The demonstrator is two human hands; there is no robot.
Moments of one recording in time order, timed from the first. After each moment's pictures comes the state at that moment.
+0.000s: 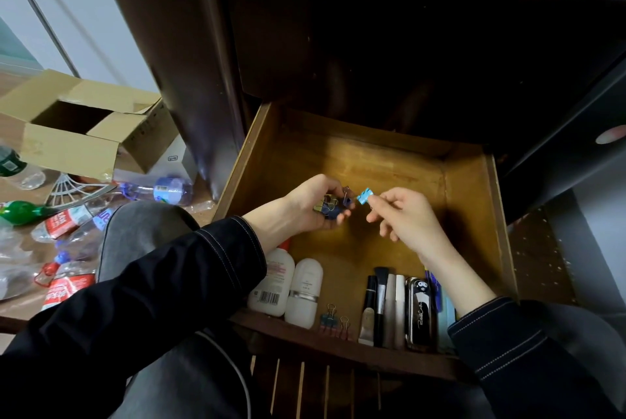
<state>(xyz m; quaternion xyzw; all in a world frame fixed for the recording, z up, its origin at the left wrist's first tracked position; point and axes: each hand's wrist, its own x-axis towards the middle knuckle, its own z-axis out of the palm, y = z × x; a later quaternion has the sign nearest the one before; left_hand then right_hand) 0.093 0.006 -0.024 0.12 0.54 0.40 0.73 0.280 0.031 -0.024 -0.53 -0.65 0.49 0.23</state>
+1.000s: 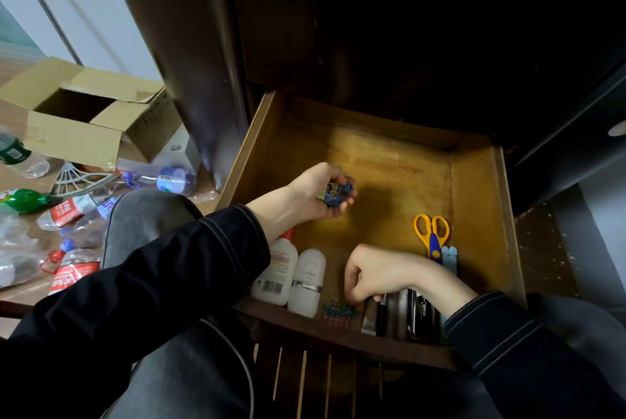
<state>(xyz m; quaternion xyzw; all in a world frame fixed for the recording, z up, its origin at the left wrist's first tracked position) 0.091 0.008 -0.026 0.11 0.55 0.42 0.72 0.266 -0.003 -0.055 -0.33 -0.79 0.45 -0.26</state>
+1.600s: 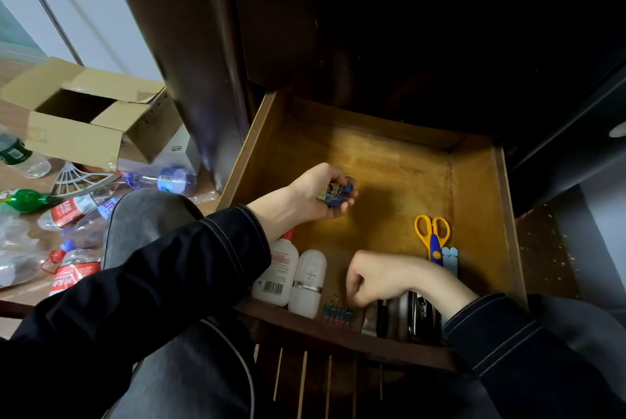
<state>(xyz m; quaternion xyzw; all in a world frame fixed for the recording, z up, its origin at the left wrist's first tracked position) 0.090 0.007 -0.026 0.12 0.55 0.41 0.71 0.267 -0.003 -0.057 -0.28 -0.82 0.40 -0.29</state>
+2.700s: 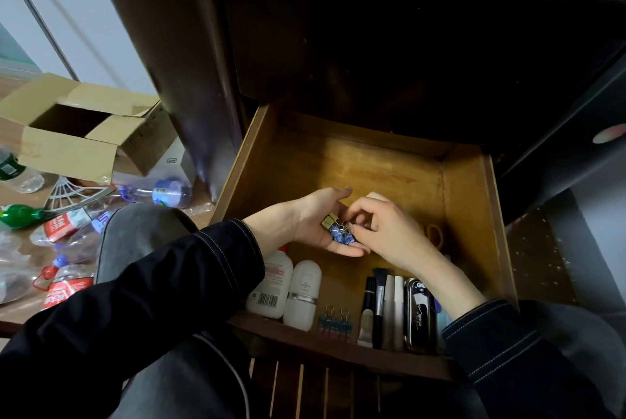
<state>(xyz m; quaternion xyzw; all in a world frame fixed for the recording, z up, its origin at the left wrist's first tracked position) 0.104 -0.001 -0.018 0.15 0.50 0.26 0.81 0.273 0.023 -0.033 -0.41 -0.85 0.31 0.12</state>
